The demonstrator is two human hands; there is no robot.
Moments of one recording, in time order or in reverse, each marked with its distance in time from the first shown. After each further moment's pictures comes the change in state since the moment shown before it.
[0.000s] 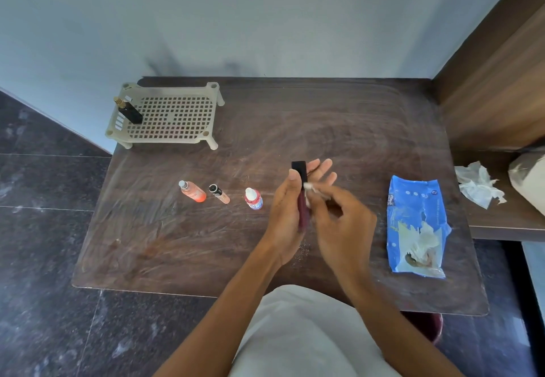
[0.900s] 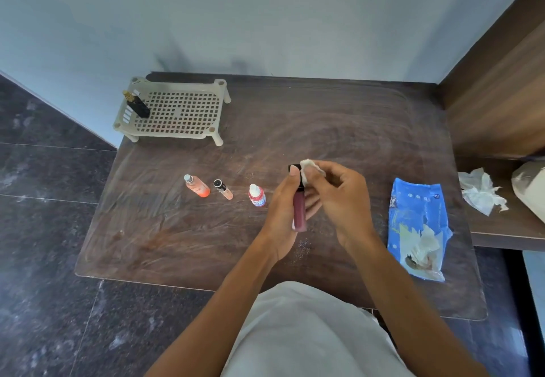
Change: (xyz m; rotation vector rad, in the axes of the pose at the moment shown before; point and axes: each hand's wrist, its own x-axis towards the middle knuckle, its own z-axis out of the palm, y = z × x) left_hand 0.003 -0.002 -0.010 0.055 0.069 -0.034; right_hand 0.037 -0.011 0.003 0.302 -0.221 0.301
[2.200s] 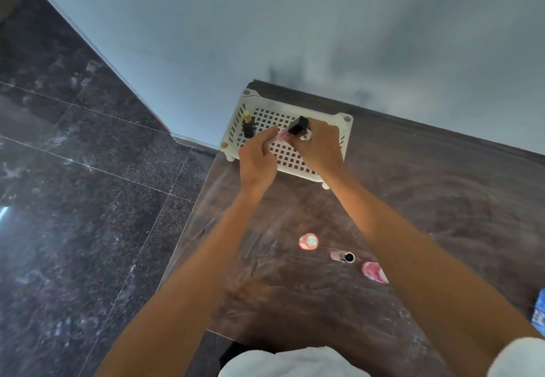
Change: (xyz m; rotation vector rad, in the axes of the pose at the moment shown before) left_hand 0.136 0.183 -0.291 0.684 0.600 0.381; right_hand 0.203 -0.012 0.335 -0.639 -0.283 -0.511
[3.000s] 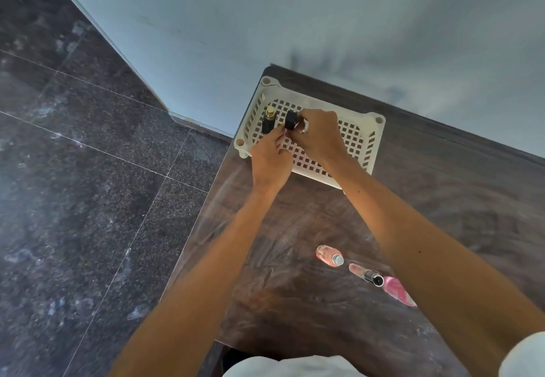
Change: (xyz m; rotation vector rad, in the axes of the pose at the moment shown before) left_hand 0.034 -0.027 -0.005 -0.179 -0.098 -0.182; right_hand 0.052 0.001 0.054 -0.164 -0.144 0.003
